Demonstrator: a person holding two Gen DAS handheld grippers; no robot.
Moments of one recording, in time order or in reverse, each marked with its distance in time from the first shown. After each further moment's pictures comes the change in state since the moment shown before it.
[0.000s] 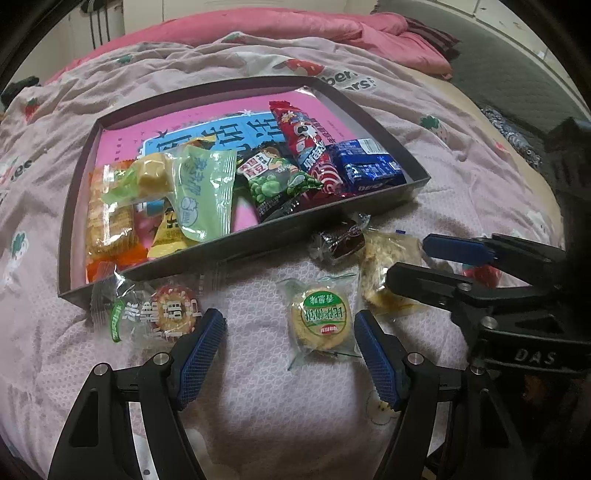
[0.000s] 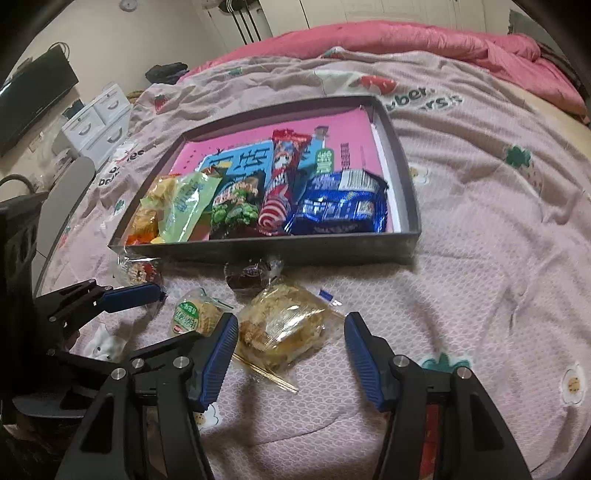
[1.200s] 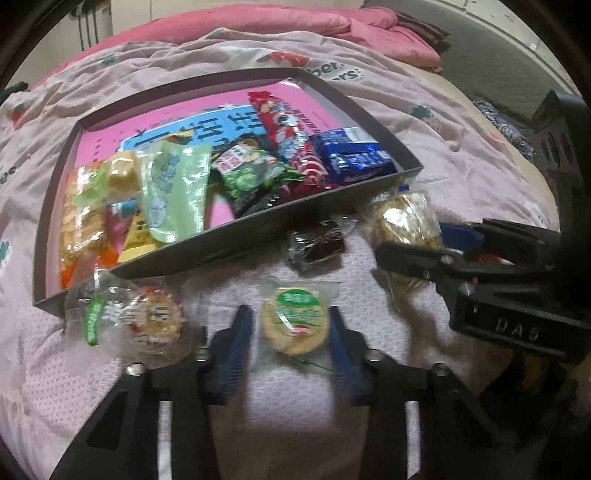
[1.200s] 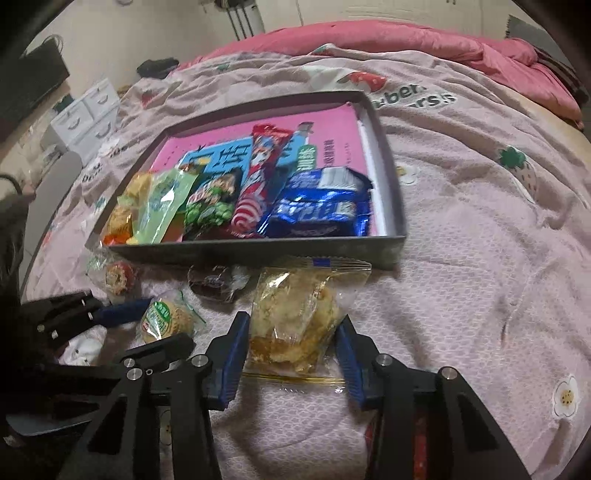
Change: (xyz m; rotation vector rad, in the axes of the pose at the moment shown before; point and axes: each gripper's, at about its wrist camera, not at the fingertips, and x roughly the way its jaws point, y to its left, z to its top) left arm 0.015 -0.012 0.002 0.036 0.009 -0.027; right arm 0.003 -0.012 0.005 -0.003 -0.021 -0.063
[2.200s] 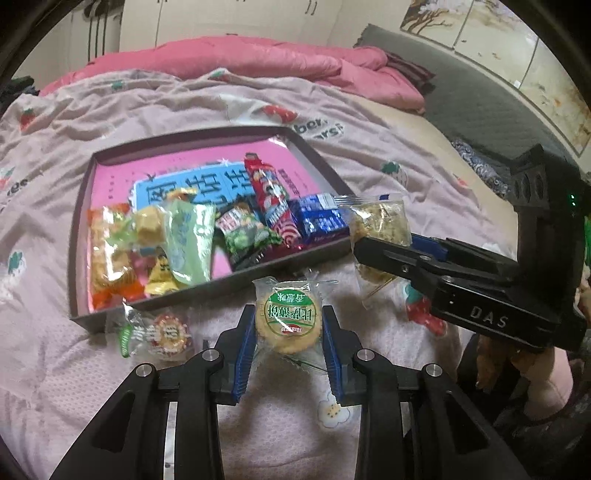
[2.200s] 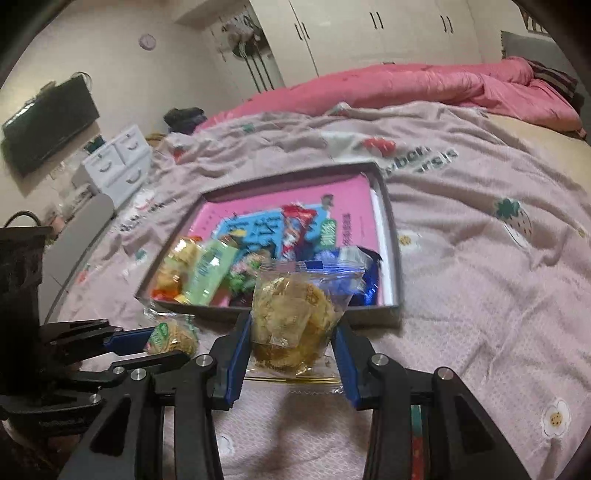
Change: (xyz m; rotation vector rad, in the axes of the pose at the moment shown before) left arm -0.062 0.005 0.008 -0.055 -0.146 -0.093; right arm -0.047 0.004 0.014 -0.016 -0.225 0.140
